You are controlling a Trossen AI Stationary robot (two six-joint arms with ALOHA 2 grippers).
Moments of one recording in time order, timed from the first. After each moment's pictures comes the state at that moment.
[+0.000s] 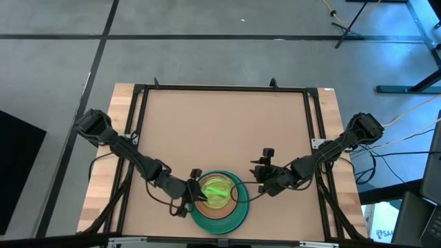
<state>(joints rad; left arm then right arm) -0.57 1.58 0.84 0.16 -0.23 -0.23 0.56 1.51 0.79 -0.28 0.69 0.28</state>
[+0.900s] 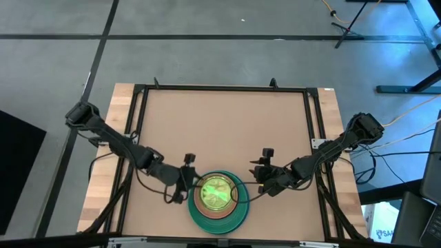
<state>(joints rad) -0.52 1.38 0.84 -0.08 -0.31 -0.14 0.56 1.51 0.79 -0.27 0.69 0.27</state>
